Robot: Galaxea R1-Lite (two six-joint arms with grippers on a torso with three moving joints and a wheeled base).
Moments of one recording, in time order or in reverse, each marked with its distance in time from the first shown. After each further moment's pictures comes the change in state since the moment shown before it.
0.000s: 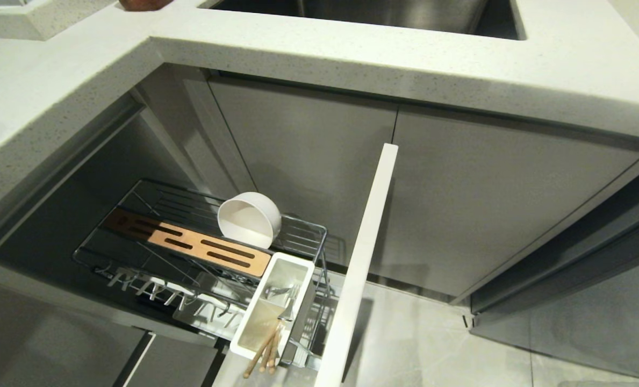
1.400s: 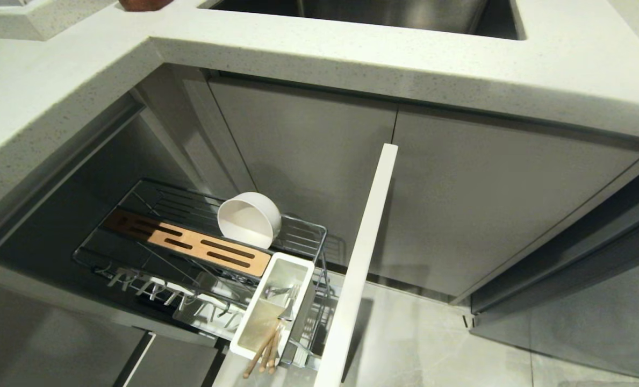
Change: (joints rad) left arm 0.027 0.032 0.087 -0.013 -0.142 -0.141; right arm 0.000 0.000 0.000 0.000 0.000 0.000
